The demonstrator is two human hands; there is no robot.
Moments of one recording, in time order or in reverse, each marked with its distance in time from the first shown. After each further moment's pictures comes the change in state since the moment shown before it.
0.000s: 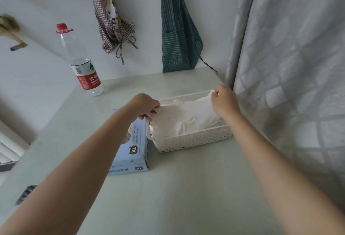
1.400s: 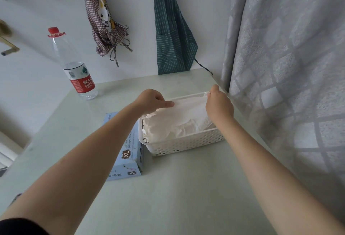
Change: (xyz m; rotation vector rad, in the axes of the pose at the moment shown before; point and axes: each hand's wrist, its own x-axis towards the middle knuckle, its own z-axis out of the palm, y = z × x) left_hand 0.020 0.024 0.016 0.119 0.033 0.348; right_hand -0.001 0.006 0.007 -0.231 0.088 -0.116
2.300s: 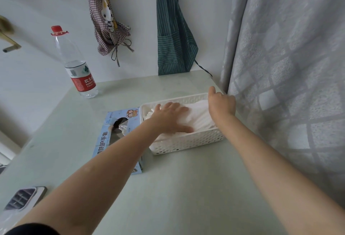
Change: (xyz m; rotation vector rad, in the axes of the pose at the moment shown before) left_hand -0.016 0.005 0.063 0.637 -0.151 0.286; right_hand 0.001 0.001 -0.006 -0.498 -0.044 -0.141
